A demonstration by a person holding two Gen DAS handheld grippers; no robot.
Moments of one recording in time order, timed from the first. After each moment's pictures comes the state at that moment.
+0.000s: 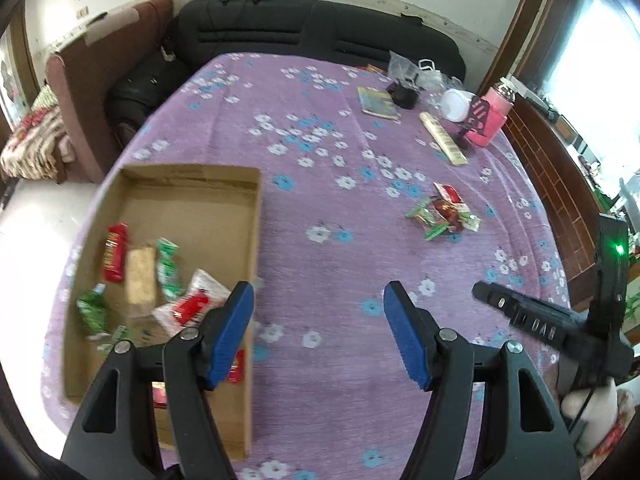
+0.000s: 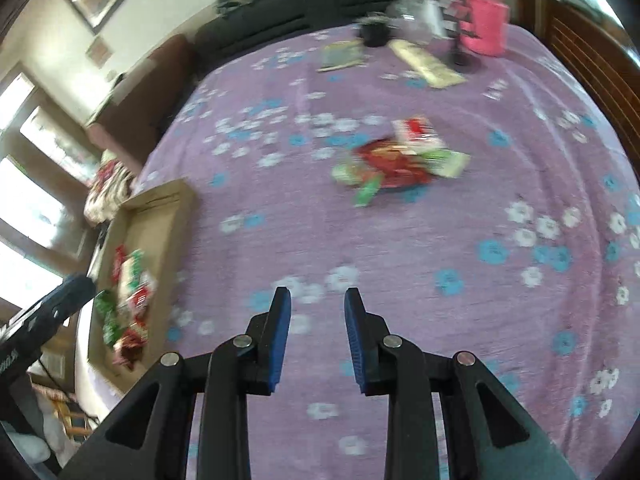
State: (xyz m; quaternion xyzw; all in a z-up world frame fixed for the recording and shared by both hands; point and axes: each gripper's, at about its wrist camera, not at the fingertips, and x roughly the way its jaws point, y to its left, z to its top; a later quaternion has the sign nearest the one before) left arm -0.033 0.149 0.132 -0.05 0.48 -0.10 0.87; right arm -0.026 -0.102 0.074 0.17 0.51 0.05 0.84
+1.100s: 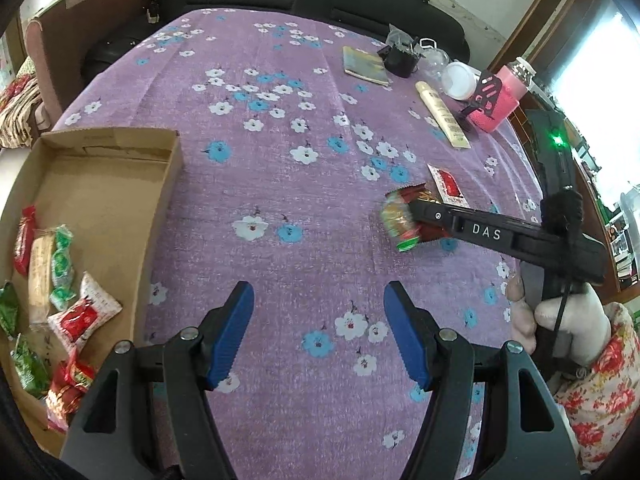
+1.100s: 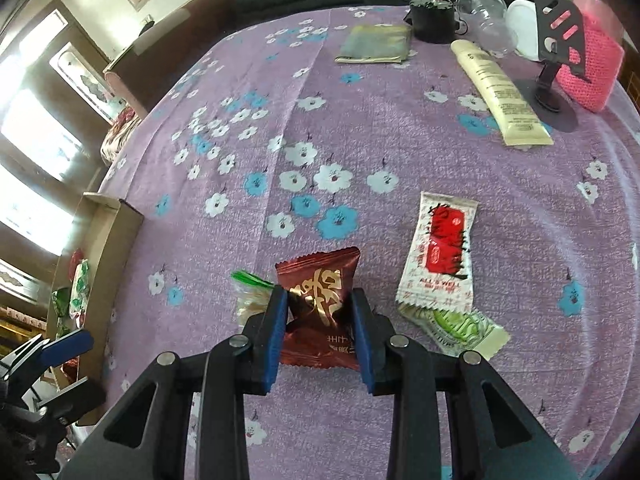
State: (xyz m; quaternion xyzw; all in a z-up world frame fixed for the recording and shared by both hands) left arm 0.023 0.092 0.072 -0.09 0.52 -0.12 0.84; right arm 0.104 -0.110 0.024 0.07 0.53 0.17 0.83
